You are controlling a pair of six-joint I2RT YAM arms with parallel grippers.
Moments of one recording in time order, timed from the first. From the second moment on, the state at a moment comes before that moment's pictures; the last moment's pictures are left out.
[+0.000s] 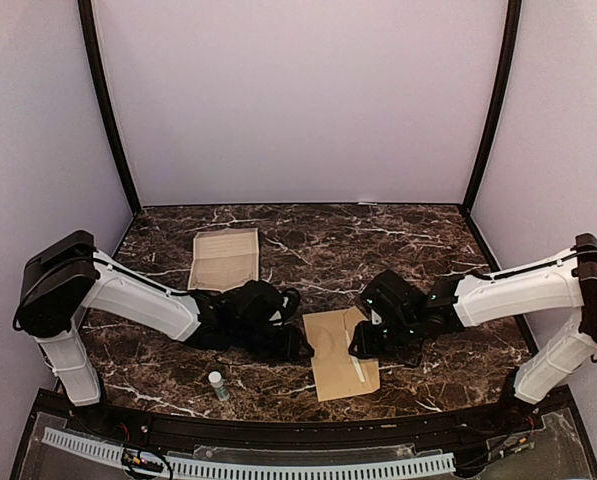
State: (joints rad) left arm -1.05 1.79 0.88 0.10 0.18 -0.92; right arm 1.00 1.49 0.77 -0.36 0.00 0.85
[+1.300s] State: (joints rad) left arm -1.09 1.84 0.86 0.19 0.23 -0.93; right arm 1.10 1.69 0.88 -0.27 0.00 0.91
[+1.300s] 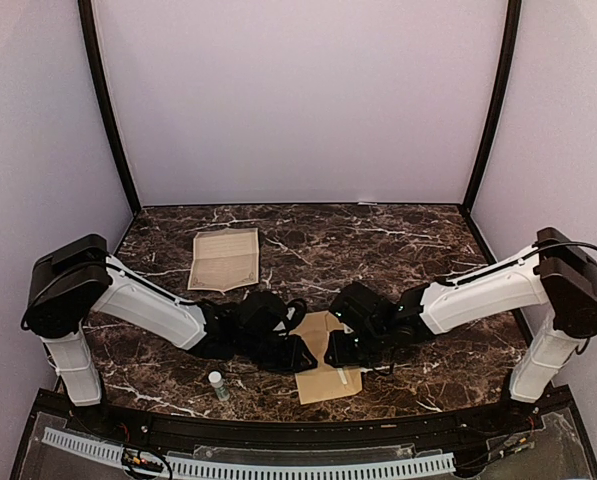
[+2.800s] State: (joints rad) left arm -1.10 1.73 0.78 0.12 0.15 -0.99; right arm 1.14 1.67 0.86 -0.25 -0.01 0.94
